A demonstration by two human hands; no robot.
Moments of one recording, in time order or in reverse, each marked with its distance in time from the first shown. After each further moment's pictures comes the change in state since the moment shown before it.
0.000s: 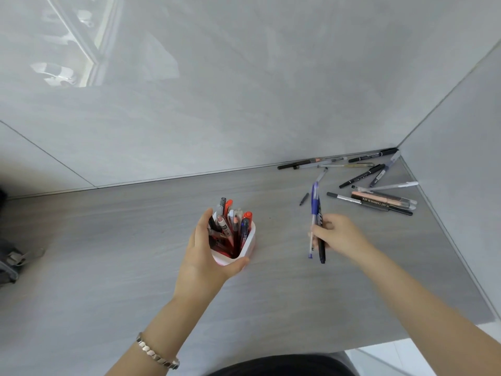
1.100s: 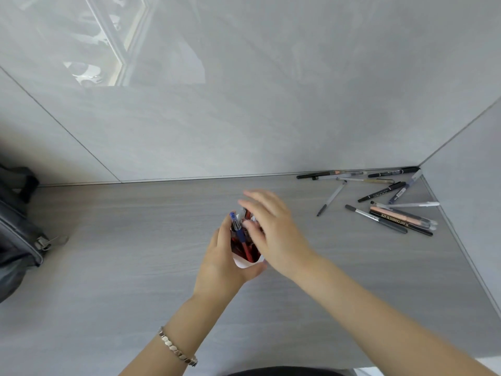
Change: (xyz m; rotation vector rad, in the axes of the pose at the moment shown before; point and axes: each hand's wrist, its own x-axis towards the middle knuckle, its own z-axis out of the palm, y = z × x) left_hand 0.003 -0.006 0.001 -0.011 0.007 0.062; right_hand -0.047 -0.098 0.094 -0.455 0.028 -0.898
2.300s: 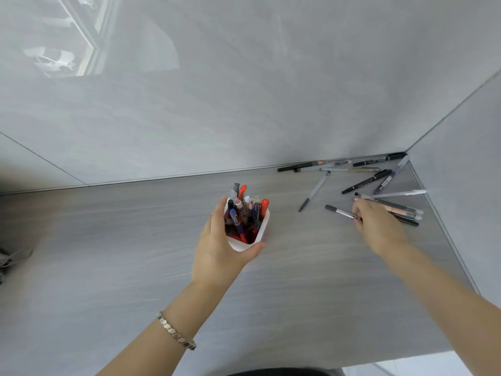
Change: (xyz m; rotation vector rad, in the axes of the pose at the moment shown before) left_hand 0.032 0.029 0.031 0.043 0.038 -0.052; right_hand -0.066 0.210 -0.077 -0.441 -0.129 0.619
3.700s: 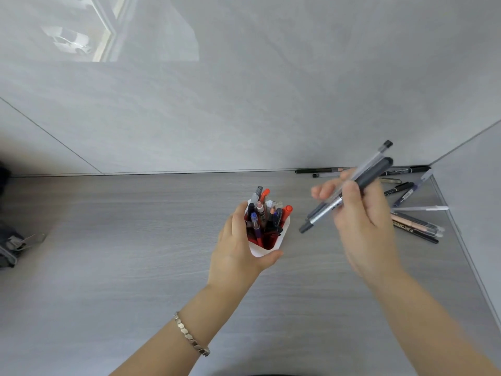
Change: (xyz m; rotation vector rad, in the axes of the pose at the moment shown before) left_hand 0.004 0.000 -0.004 0.022 -0.049 0.010; right_hand -0.048 -0.157 -0.075 1.415 0.199 -0.250
